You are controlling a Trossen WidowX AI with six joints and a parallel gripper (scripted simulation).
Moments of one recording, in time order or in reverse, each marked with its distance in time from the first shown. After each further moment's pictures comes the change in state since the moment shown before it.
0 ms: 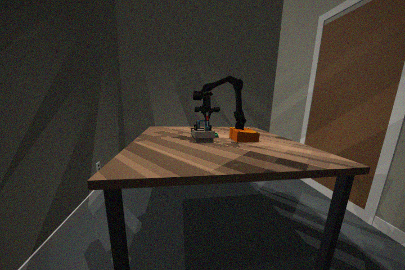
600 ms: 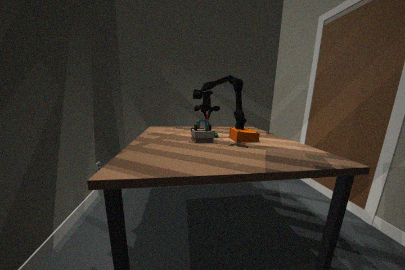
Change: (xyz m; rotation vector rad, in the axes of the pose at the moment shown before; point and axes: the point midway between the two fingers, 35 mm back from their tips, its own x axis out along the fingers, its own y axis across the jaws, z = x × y) arm -0.009 0.001 -0.004 -0.003 0.002 0.002
